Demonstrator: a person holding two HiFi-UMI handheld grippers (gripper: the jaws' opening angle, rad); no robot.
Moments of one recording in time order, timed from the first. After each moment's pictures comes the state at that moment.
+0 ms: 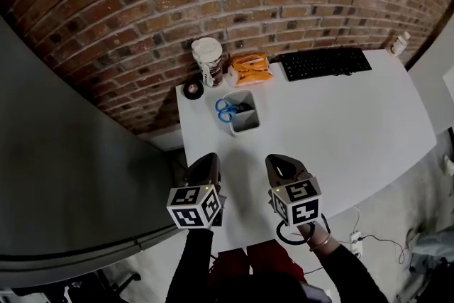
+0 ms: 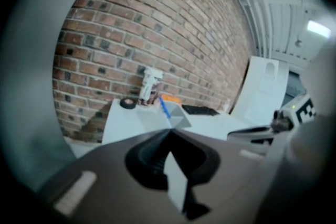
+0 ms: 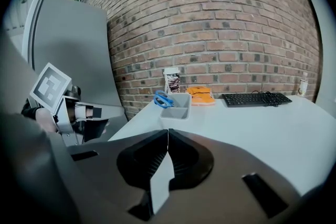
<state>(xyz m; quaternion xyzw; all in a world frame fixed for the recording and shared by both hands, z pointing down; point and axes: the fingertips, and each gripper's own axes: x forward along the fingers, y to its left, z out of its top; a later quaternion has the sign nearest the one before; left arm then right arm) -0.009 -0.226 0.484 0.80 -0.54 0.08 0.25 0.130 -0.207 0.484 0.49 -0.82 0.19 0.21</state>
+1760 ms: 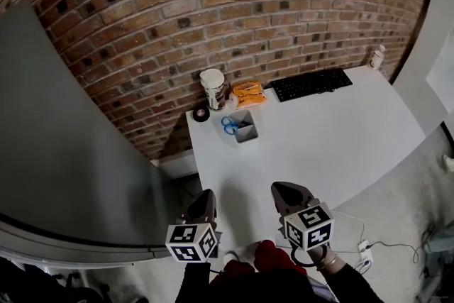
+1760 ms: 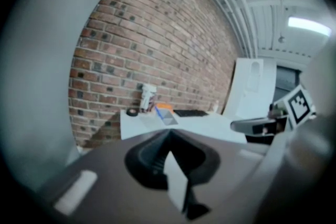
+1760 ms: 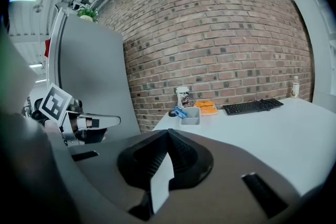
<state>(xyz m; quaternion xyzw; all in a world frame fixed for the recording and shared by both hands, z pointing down) -0.047 -0.112 0.424 0.82 -0.53 0.08 0.20 0.119 -0.101 0.413 0.49 -0.84 0.17 0.14</state>
